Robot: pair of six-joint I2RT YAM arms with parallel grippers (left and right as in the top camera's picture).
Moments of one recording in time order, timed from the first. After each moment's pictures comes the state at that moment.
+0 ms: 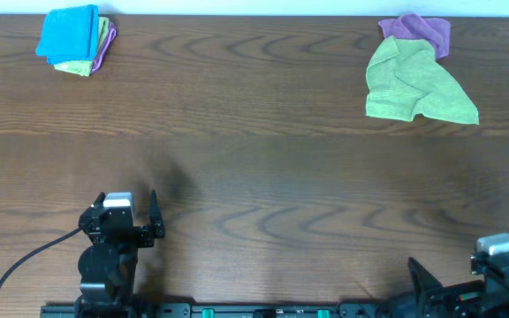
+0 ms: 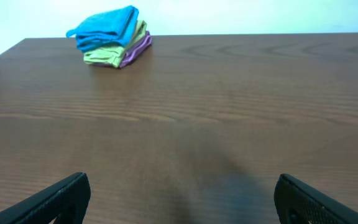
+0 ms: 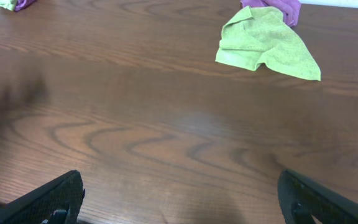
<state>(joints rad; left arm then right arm) -0.05 0.01 0.15 -0.44 -0.09 0.01 0.34 0.49 1.37 -1.51 0.10 0.13</state>
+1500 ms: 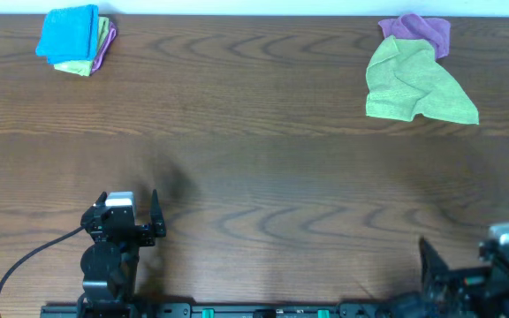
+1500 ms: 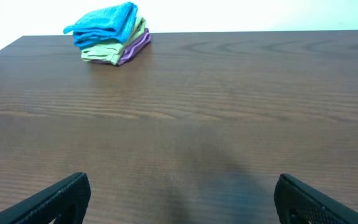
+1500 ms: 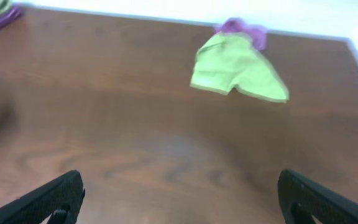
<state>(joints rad) -0.05 0.01 0.12 -0.41 -0.09 0.01 0.28 0.48 1.32 -1.36 0.19 0.07</state>
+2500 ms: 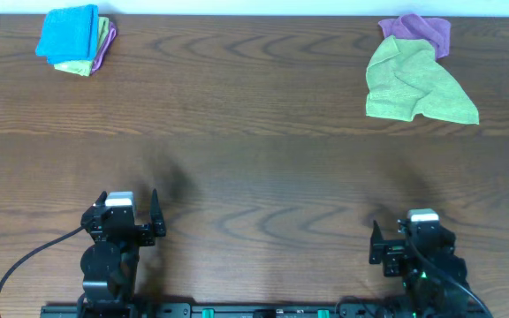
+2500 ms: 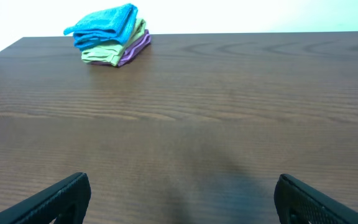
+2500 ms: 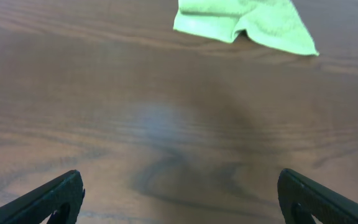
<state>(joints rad) -0.05 0.01 0.12 -0.41 -0.09 0.01 0.13 0.02 0.34 -0.89 0.15 -0.05</state>
